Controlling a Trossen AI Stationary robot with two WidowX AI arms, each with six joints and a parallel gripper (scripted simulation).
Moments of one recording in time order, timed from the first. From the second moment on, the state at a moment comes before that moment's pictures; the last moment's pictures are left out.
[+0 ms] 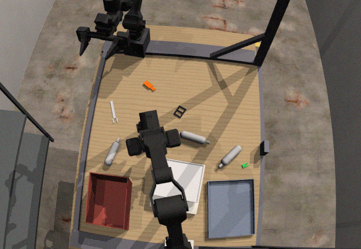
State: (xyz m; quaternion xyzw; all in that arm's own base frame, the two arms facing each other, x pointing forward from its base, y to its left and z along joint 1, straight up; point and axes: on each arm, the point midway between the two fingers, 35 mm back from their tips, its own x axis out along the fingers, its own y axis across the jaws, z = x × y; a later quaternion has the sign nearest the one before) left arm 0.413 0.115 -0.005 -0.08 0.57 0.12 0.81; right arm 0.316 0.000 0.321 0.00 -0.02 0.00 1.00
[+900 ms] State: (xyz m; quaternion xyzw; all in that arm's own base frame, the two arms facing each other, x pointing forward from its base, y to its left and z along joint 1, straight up) left arm 0.451 0.113 -0.026 0.21 0.65 -0.17 0.71; right arm 0.319 -0.005 0.299 -0.19 0.22 0.18 0.94
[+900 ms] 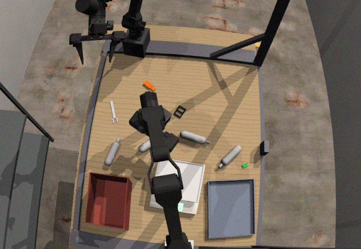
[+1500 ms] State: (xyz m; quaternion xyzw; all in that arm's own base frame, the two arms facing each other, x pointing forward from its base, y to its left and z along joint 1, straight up) left arm 0.458 0.111 -0.037 0.30 0.64 -0.30 0.64; right arm 0.267 0.007 0.293 -0.15 0.33 0.33 0.87
